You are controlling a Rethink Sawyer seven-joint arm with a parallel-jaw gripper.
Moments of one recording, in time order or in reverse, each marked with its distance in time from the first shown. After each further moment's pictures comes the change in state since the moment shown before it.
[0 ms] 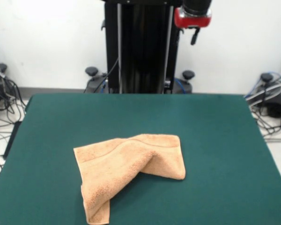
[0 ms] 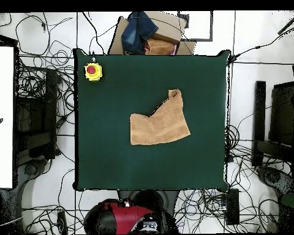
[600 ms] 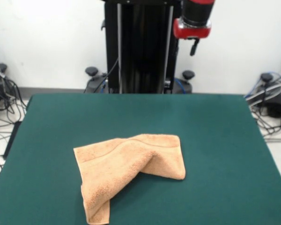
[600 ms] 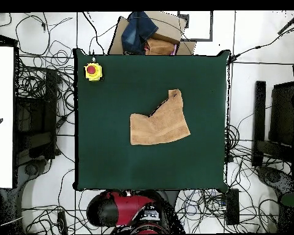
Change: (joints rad) arm -0.004 0.038 0.000 -0.082 0.000 0.010 0.000
